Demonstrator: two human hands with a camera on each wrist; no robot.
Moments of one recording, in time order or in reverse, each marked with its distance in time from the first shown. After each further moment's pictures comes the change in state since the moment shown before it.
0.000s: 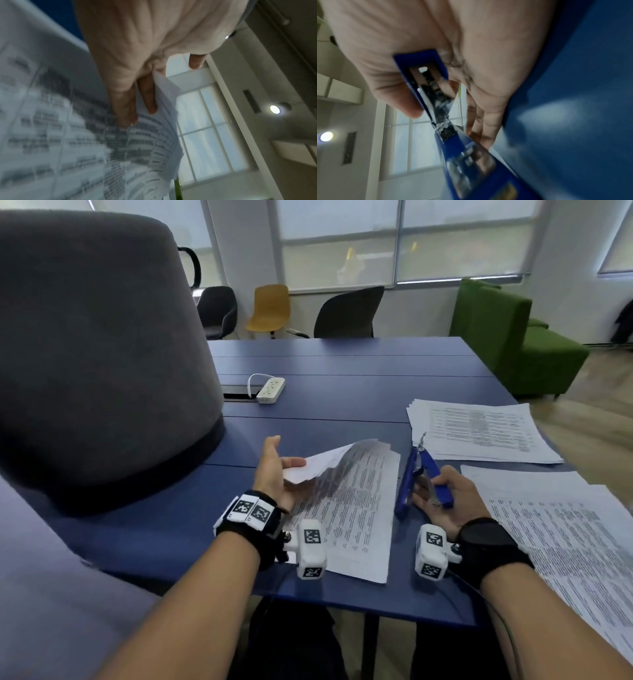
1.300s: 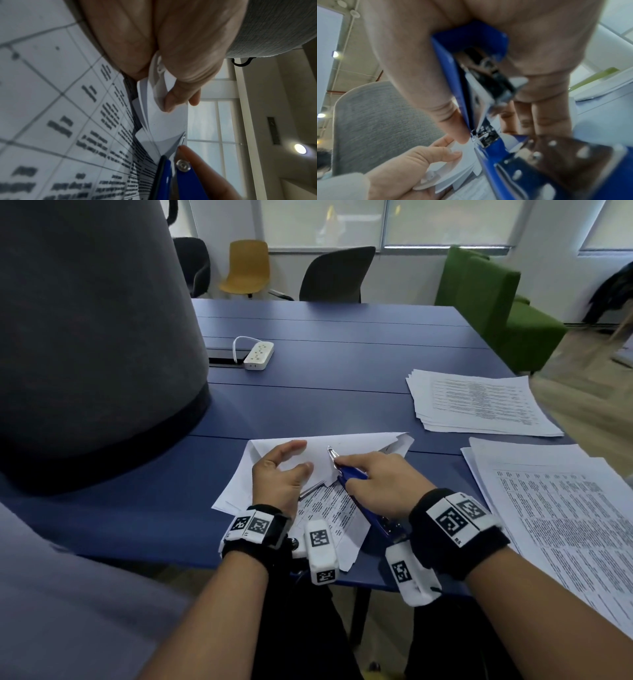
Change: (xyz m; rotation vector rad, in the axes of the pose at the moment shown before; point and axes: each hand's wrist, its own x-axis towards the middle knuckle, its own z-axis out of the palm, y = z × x) left_hand 0.021 -0.067 -0.038 0.064 -0.076 0.448; right_hand -0.070 0.040 0.128 -1.709 -0.237 -0.170
